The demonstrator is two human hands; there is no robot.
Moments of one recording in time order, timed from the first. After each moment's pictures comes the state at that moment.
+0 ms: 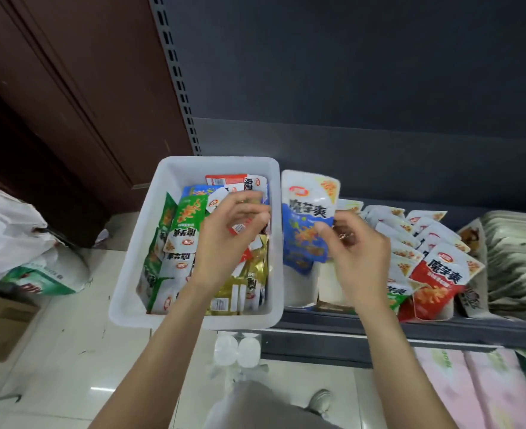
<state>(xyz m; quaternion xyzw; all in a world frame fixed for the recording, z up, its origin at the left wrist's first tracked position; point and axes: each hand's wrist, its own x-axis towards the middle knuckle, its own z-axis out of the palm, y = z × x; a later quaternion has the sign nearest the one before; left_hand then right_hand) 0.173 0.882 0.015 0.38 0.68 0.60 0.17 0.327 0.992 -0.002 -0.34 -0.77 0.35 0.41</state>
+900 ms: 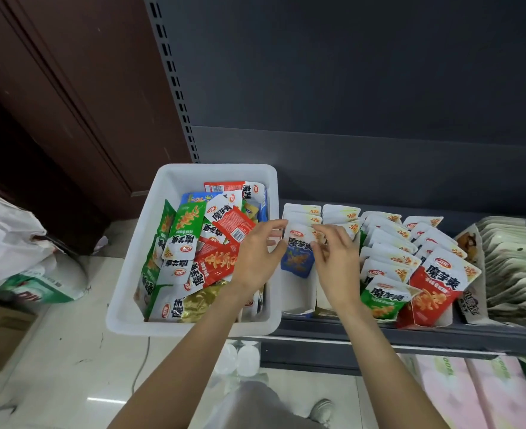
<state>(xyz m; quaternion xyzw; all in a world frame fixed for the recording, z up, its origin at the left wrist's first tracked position) 0.186 0.929 -0.055 0.42 0.75 0.47 0.19 0.314 1.014 -0.067 -0.39 -0.84 0.21 0.32</state>
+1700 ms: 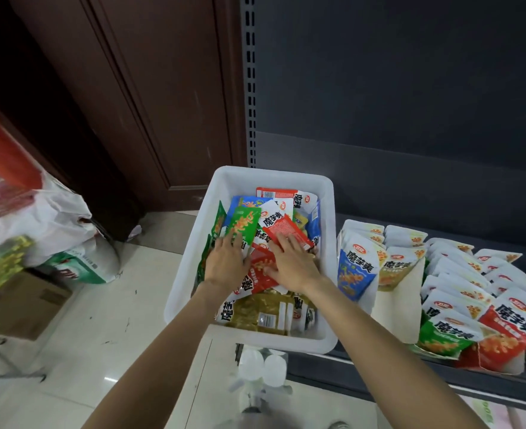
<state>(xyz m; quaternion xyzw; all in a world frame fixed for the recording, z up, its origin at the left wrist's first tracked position) 0.062 0.851 -0.112 0.38 0.92 0.06 0.10 0.167 0.968 -0.096 -0.21 -0.96 0.15 -0.14</state>
